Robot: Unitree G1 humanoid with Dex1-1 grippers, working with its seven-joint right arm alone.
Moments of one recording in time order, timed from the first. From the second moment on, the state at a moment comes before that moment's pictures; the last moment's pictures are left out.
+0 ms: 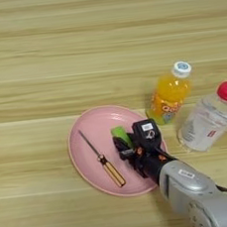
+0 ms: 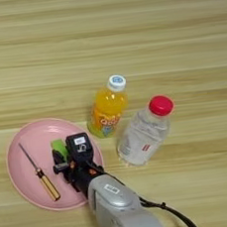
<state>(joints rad) 0.30 -0.14 0.09 -0.57 0.16 0.75 0.16</state>
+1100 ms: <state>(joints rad) 0.31 -0.15 0.02 -0.80 0.19 0.73 0.16</state>
